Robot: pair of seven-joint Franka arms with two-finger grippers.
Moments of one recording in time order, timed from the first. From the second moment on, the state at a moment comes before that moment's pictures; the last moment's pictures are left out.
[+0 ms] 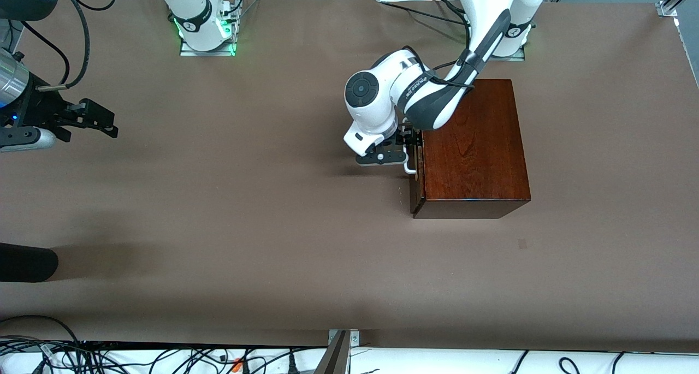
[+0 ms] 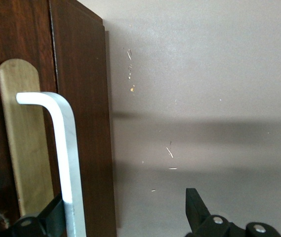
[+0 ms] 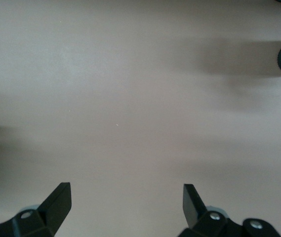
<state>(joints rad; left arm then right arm) -0.51 0.59 -0.29 -1.59 0.28 1.91 -0.91 0.32 0.10 -0.29 -1.54 0.06 1.64 -0.06</state>
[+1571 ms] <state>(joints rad) -0.56 0.59 -0.27 -1.59 0.18 2.08 -1.04 0.32 0.10 -0.29 -1.54 0.06 1.64 -0.06</state>
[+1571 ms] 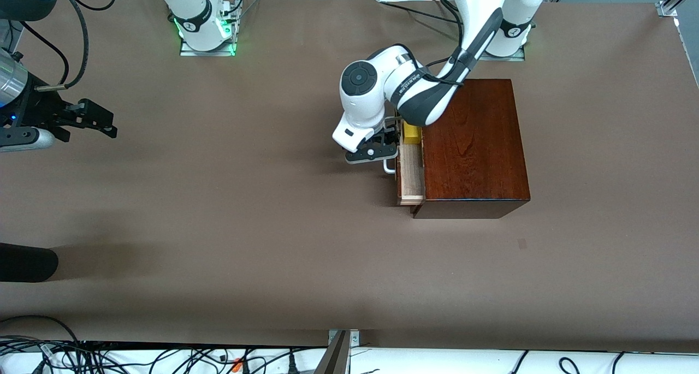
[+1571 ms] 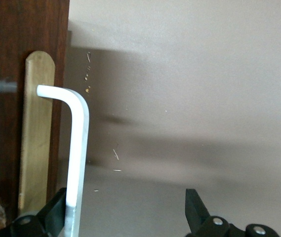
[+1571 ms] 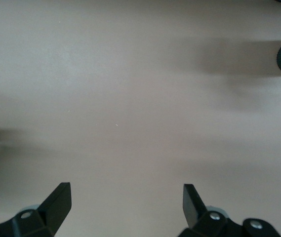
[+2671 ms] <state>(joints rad) -0.58 0.64 -0.29 -1.48 0.15 2.09 -1.08 0.32 0.10 -0.29 -1.54 0.06 1.64 -0.06</state>
